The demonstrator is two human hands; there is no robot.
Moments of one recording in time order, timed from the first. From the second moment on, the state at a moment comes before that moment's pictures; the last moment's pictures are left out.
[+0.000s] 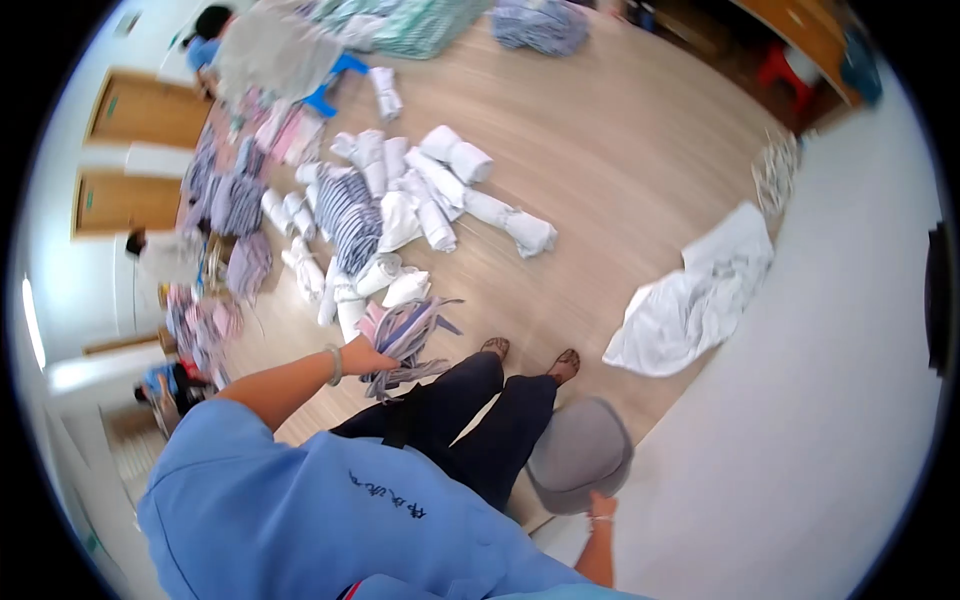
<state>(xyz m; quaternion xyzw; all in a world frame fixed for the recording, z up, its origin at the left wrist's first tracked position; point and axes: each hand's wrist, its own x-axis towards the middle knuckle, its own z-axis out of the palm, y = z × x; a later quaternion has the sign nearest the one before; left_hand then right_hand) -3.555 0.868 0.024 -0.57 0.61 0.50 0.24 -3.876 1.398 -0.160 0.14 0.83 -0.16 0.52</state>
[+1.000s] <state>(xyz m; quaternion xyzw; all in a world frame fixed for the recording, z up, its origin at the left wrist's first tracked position) -3.275 0.746 0.102 -0.85 0.20 0.47 -0.13 -3.939 0.837 0.041 -0.03 0.90 -0.07 0.43</state>
